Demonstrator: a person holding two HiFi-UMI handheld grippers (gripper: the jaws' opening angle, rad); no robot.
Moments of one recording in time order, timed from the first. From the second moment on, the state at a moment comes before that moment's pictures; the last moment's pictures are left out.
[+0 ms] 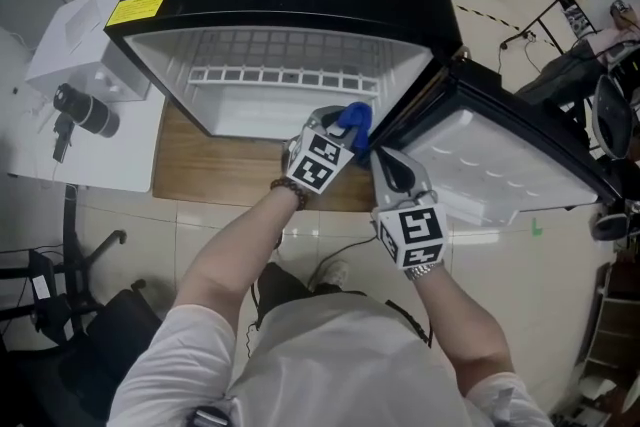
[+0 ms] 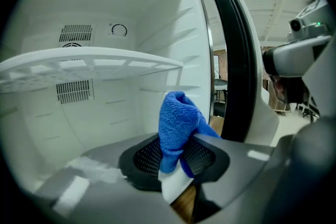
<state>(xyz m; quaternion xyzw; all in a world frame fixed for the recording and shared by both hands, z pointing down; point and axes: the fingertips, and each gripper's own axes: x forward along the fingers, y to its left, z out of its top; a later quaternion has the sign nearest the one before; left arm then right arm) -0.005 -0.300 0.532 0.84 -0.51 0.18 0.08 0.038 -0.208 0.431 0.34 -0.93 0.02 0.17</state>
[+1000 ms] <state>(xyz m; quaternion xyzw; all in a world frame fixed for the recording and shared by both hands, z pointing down) -0.037 -0.394 0.564 0.80 -0.57 0.15 0.11 0.008 -0.208 0.423 0.27 -0.95 0.01 0.15</state>
